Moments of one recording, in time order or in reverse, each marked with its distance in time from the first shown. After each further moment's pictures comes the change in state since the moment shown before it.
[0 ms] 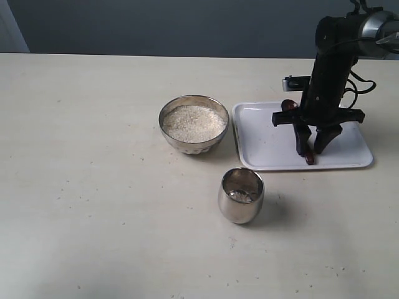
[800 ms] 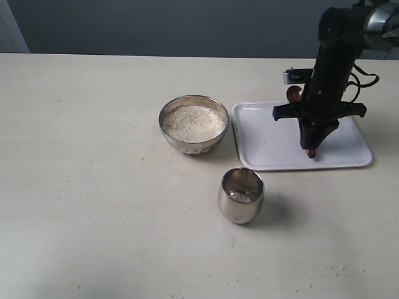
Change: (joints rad) left arm 0.000 0.000 0.000 0.000 0.000 0.000; right arm 0.000 -0.028 0.002 0.011 -0.005 -0.009
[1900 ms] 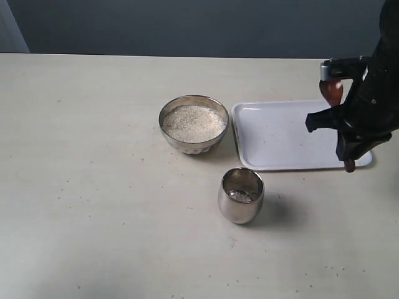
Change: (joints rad) left arm 0.000 0.000 0.000 0.000 0.000 0.000; right arm 0.015 -0.511 0.507 -0.029 -0.156 0.027
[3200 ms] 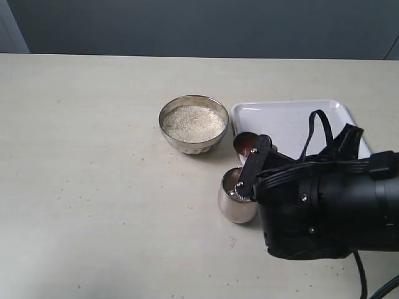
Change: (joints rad) left arm 0.000 0.000 0.000 0.000 0.000 0.000; right arm 0.901 -0.119 0.398 -0.899 0.144 0.557
